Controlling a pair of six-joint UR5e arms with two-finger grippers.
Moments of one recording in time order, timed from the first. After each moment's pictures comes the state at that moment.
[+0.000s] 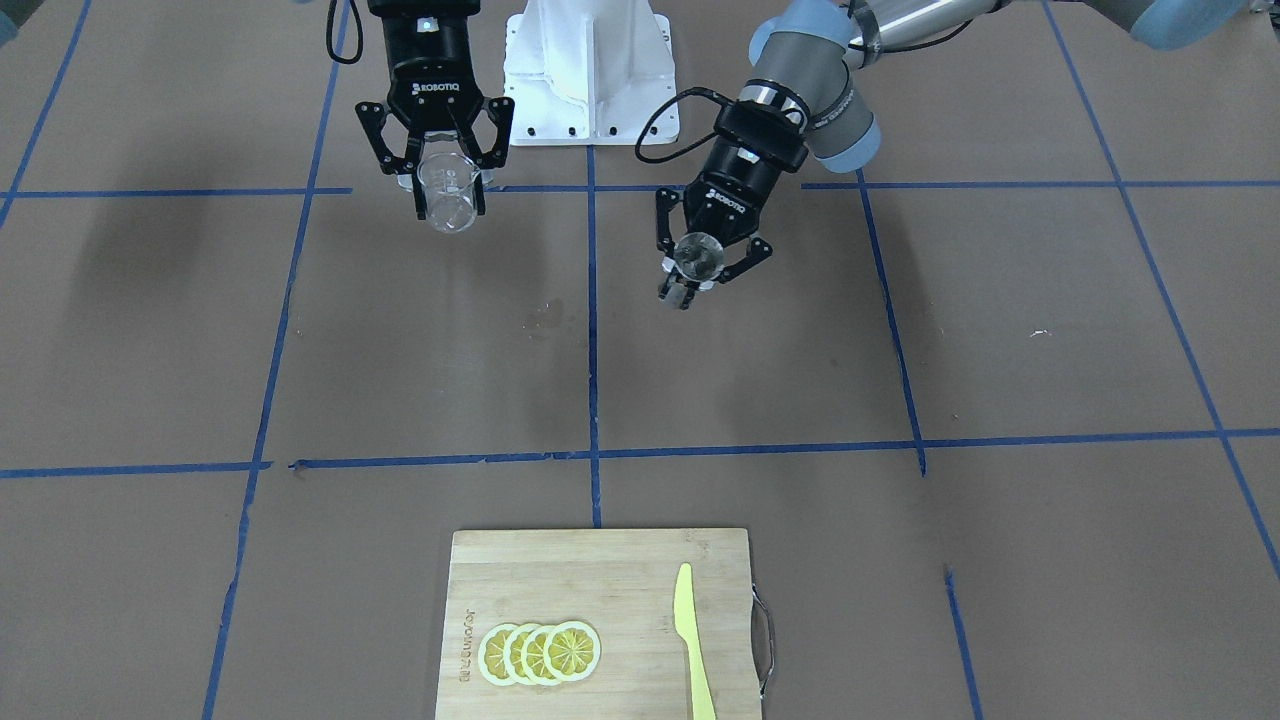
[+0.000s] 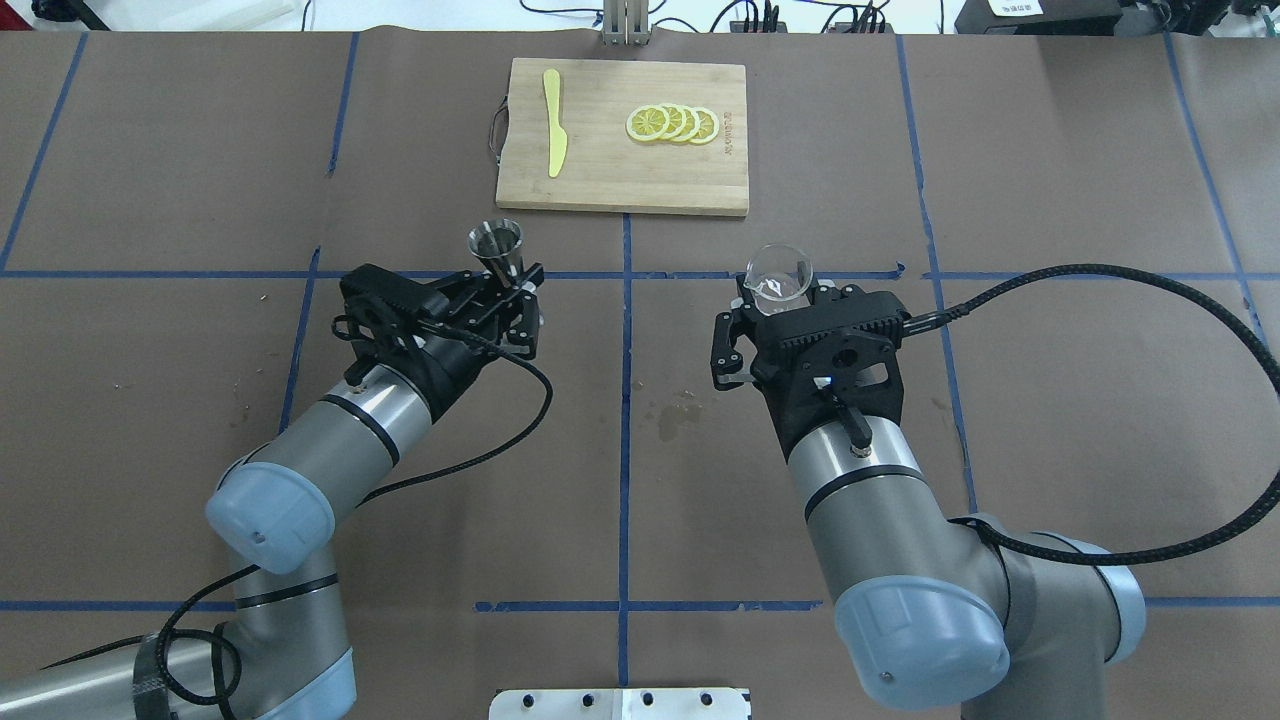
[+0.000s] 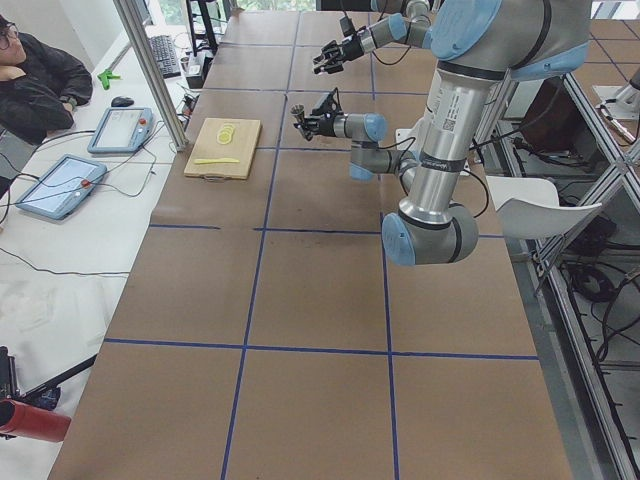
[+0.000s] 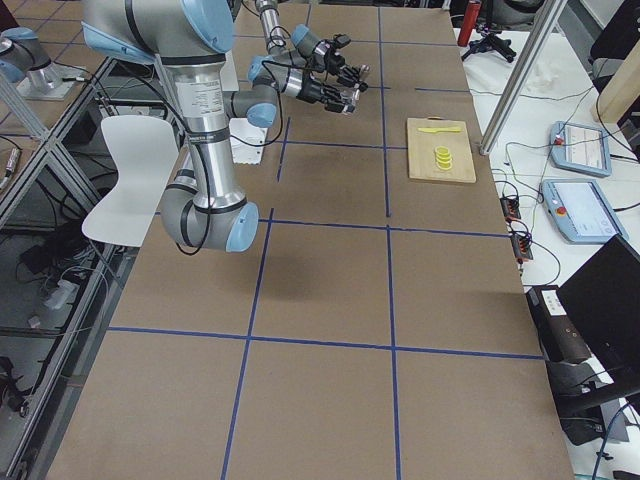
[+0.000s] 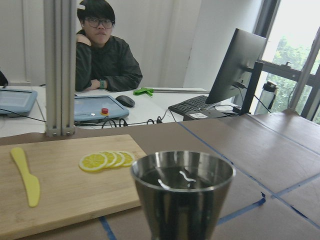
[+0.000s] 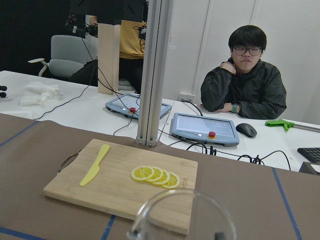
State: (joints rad) left arm -0.34 -1.96 -1.66 -2.78 -0.89 -0.82; right arm 0.19 -1.25 2.13 -1.32 0.61 1.03
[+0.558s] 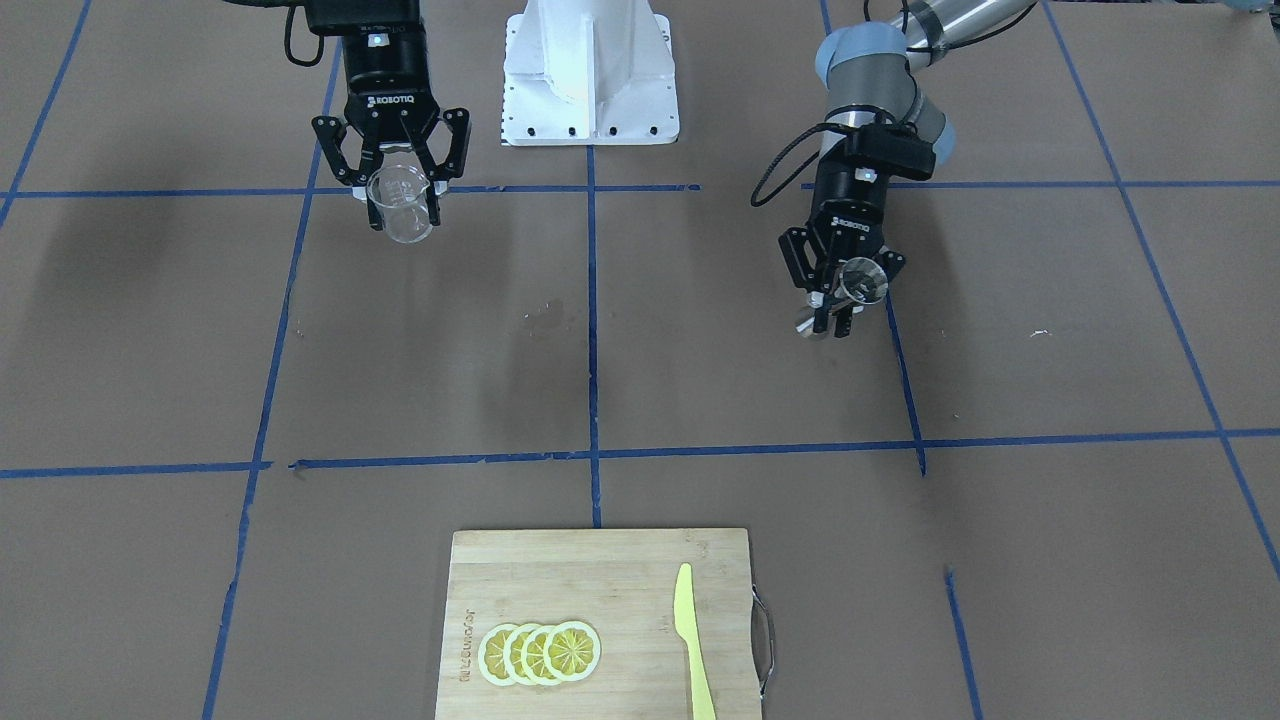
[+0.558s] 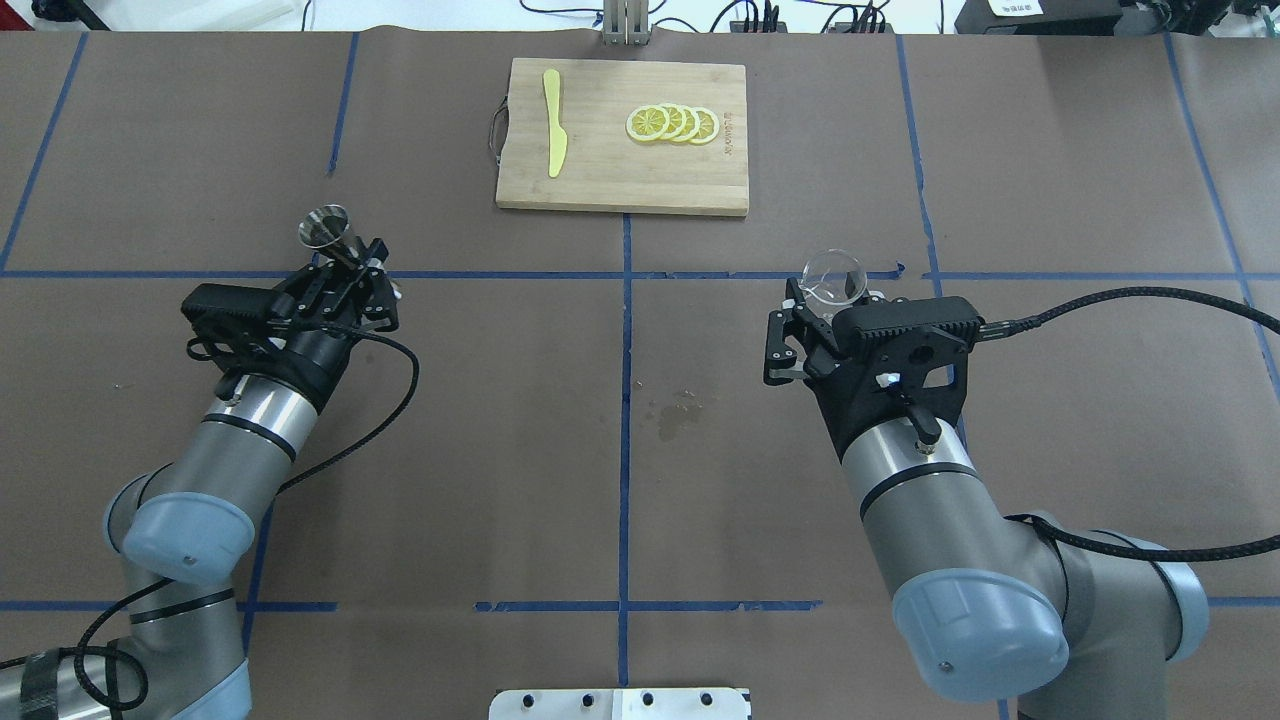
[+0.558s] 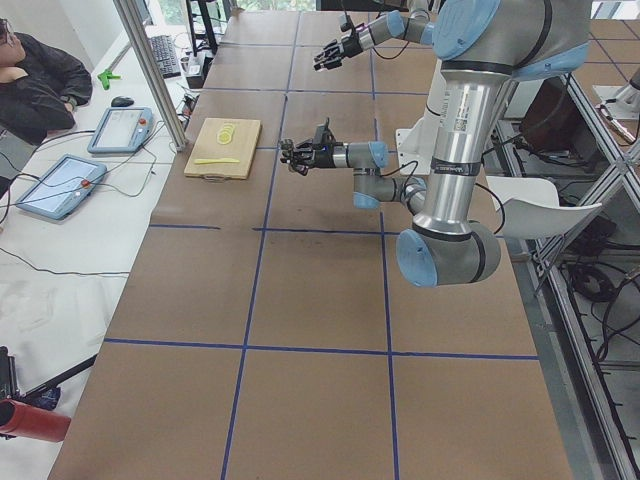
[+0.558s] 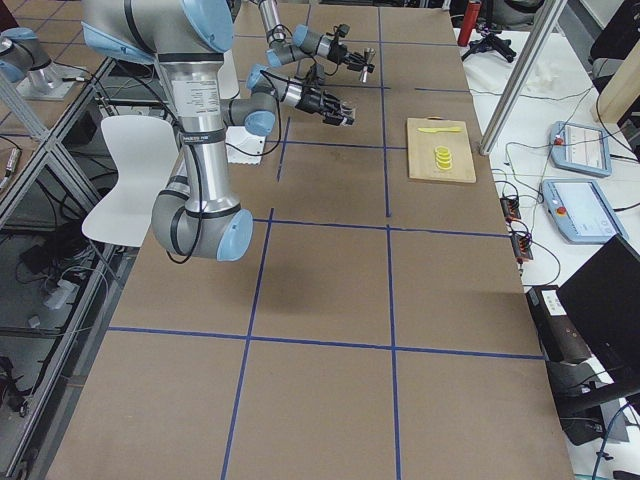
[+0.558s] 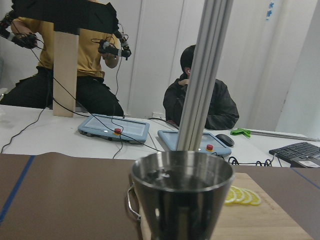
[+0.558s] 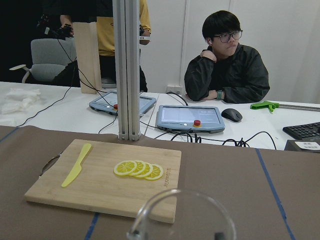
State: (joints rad) left arm -0.35 -1.76 -1.68 -2.77 -0.64 -0.99; right arm 0.20 -1.35 2.17 -1.32 0.64 1.19
